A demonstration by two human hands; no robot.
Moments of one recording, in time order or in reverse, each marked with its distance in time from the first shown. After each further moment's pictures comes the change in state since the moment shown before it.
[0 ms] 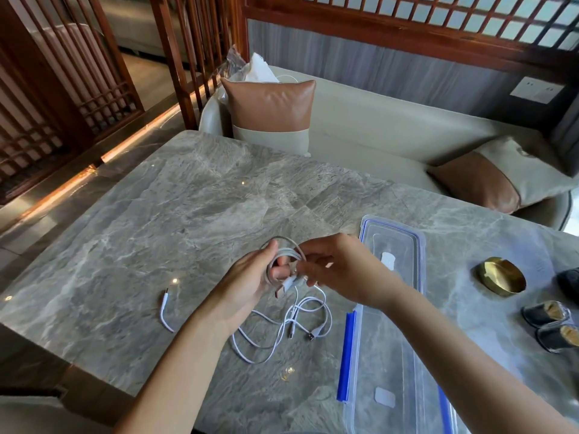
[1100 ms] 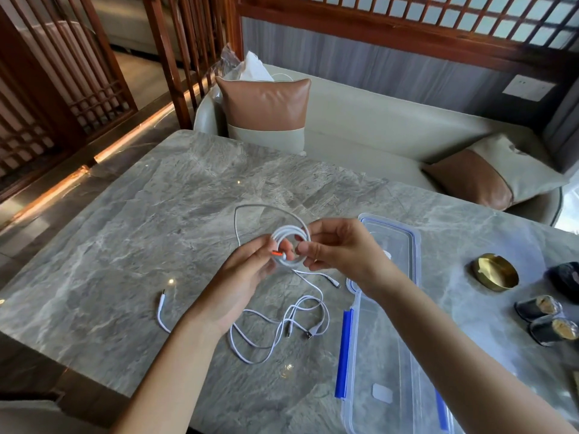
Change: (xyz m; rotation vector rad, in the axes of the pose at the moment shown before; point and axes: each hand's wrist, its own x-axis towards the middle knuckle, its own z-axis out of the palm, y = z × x) left_hand -0.005 0.006 -0.001 0.044 -0.090 0.221; right_hand 0.007 0.003 -0.005 0.663 0.123 0.161
